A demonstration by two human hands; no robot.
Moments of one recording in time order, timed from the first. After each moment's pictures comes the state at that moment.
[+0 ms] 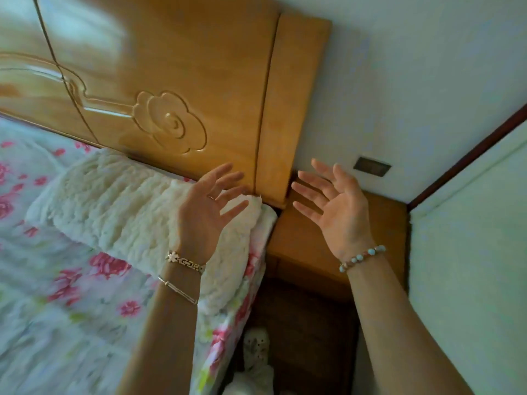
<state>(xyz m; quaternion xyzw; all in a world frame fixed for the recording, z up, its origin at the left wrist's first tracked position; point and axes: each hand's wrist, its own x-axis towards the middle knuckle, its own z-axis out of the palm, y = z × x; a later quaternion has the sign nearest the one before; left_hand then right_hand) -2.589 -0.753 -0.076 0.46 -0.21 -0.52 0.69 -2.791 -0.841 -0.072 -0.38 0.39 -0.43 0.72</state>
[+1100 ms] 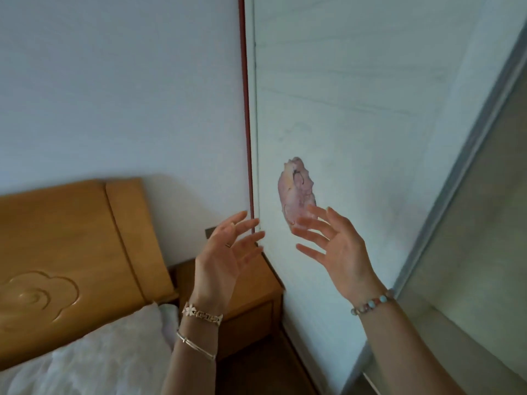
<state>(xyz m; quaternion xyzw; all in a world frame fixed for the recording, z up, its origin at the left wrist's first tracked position) -2.760 -0.576 0.128 0.23 -0.46 -0.70 0.50 -2.953 -0.495 0.146 -0.34 0.46 -0.70 0.44</state>
